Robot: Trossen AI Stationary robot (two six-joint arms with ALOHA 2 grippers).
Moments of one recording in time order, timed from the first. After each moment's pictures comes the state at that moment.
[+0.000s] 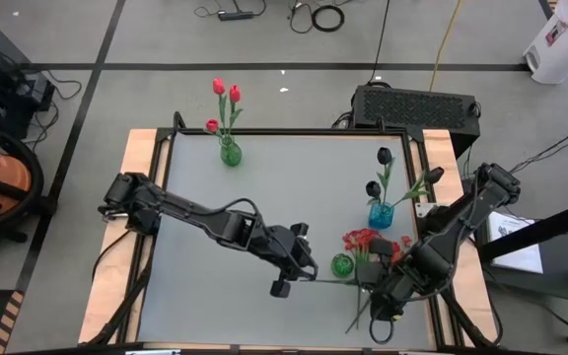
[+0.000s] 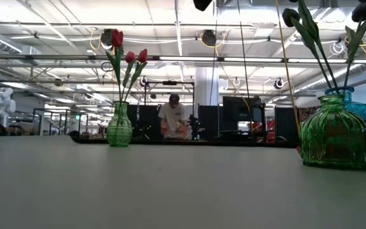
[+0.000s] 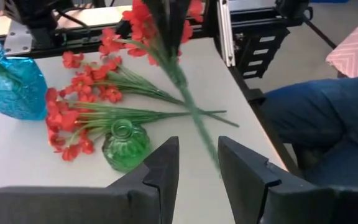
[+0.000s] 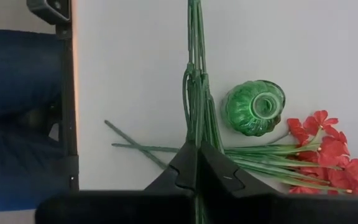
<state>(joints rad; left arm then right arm) -0.30 1.83 1.52 -0.24 0.07 -0.05 0.74 1.49 1.32 -1.05 0.21 0.83</state>
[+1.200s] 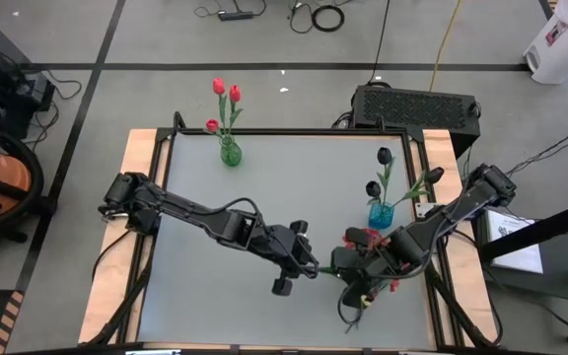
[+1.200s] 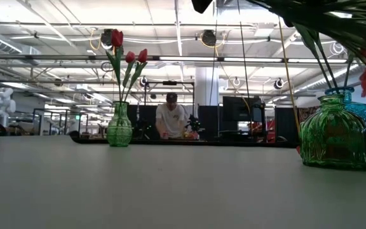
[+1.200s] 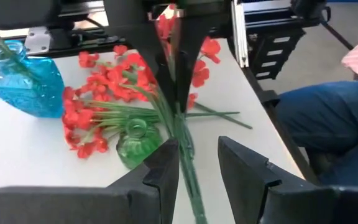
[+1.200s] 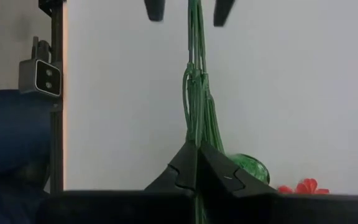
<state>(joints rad) -0.29 1.83 1.52 -0.25 0.02 -0.05 0.58 1.53 1.32 -0.86 0.23 0.69</state>
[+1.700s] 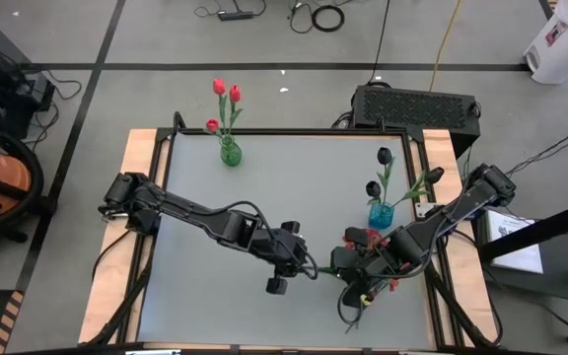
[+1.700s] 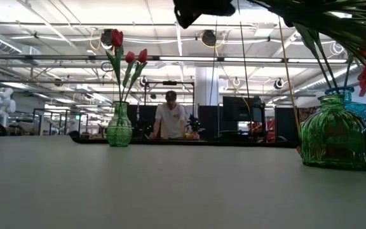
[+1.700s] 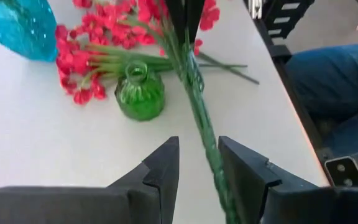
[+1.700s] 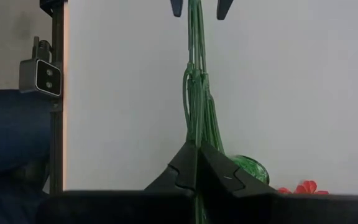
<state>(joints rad) -0.29 1.83 1.51 -0.42 0.02 -0.10 0.57 1.53 1.32 -0.86 0.23 0.68</state>
